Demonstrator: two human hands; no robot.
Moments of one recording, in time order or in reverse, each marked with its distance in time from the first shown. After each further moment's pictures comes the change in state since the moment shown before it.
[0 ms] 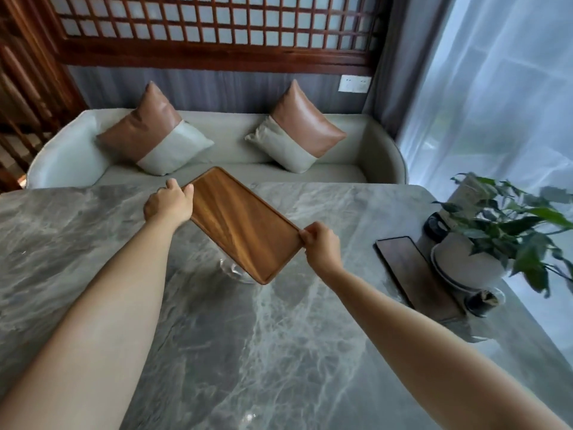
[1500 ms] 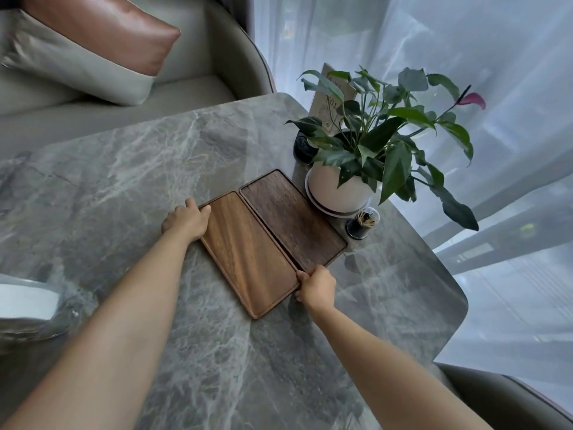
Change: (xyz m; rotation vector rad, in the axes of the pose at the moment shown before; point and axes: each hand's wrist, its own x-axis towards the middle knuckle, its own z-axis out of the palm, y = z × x) left_hand -0.080 0.264 0.264 0.193 -0.617 0.435; right_hand 0.002 0.270 -0.108 0.044 0.308 0.840
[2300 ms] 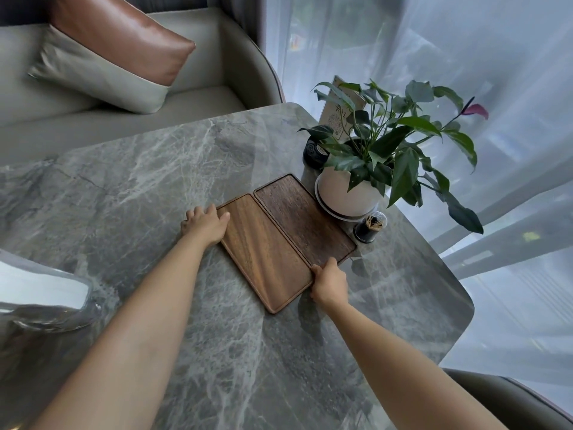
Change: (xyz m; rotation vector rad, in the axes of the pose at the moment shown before) left_hand -0.022 -0.002 -0.006 0.035 -0.034 0.098; right_hand -0.011 -0.016 -0.013 -0.208 -0.004 -0.105
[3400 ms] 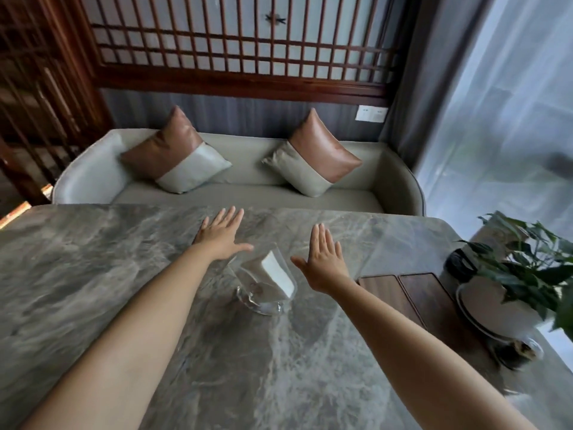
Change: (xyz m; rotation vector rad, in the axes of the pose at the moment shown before) left_hand -0.178 -0.269 -0.147 0.127 0.283 -0.124; right_hand -0.188 -0.229 0.092 -0.675 -0.163 -1.044
